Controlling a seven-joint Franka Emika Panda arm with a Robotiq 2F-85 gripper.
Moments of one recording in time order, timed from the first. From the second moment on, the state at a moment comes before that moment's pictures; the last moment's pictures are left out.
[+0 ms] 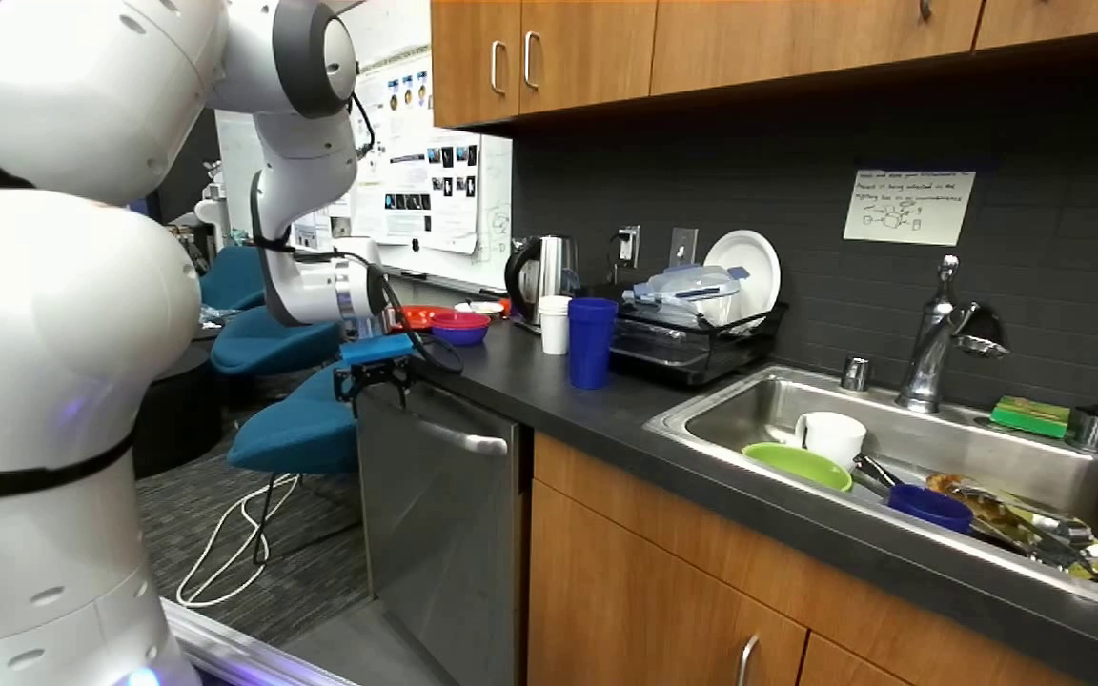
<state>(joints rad) 0.21 0.67 0.13 -1.88 -0.29 2.63 -0.28</state>
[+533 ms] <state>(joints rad) 0.19 0.68 0.13 -1.88 -0.29 2.63 -0.28</state>
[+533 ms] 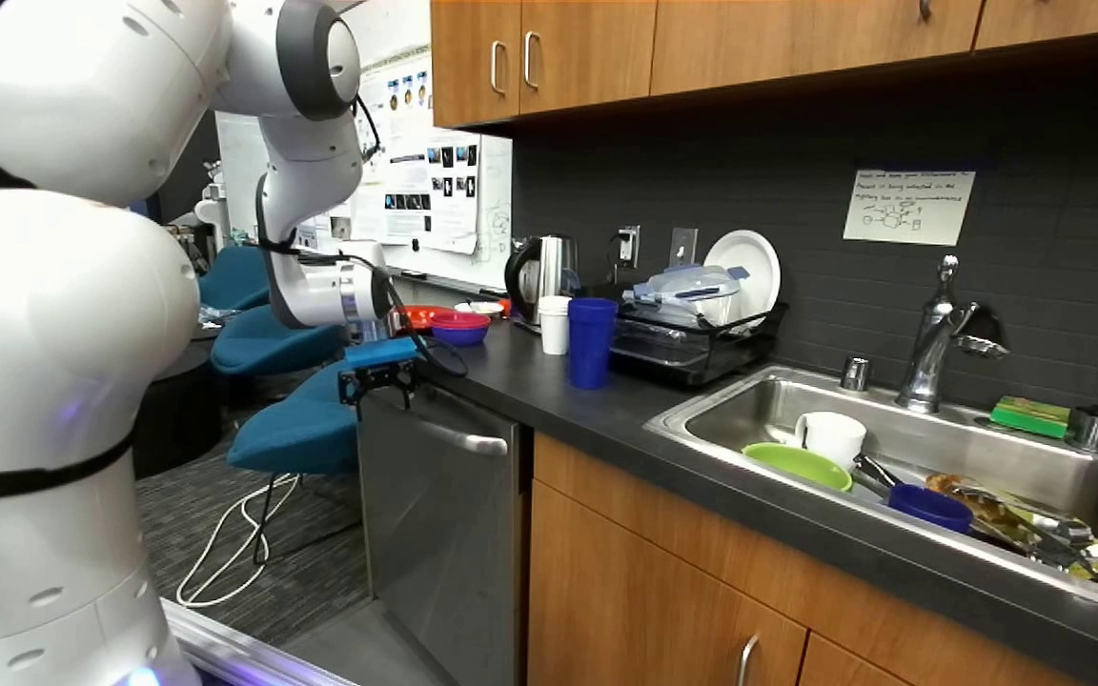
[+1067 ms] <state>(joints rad) 0.19 0.69 0.13 -1.88 -0.29 2.63 -0.28</state>
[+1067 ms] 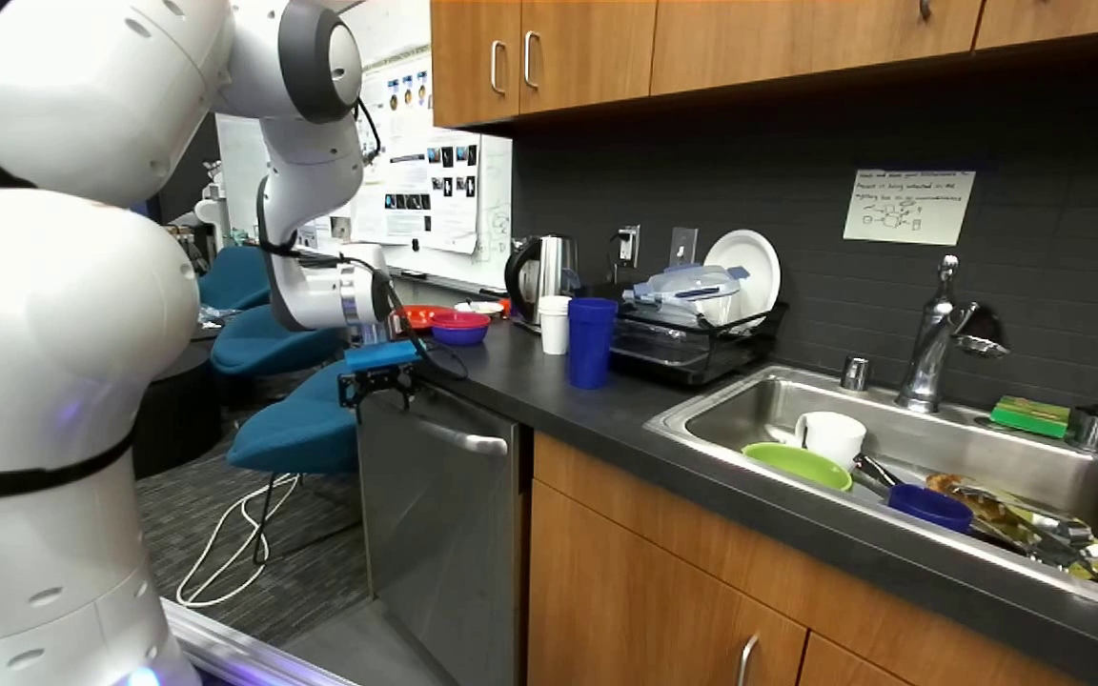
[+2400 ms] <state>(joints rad) 0.17 0.69 0.15 -1.88 -0.23 2.62 -0.29</state>
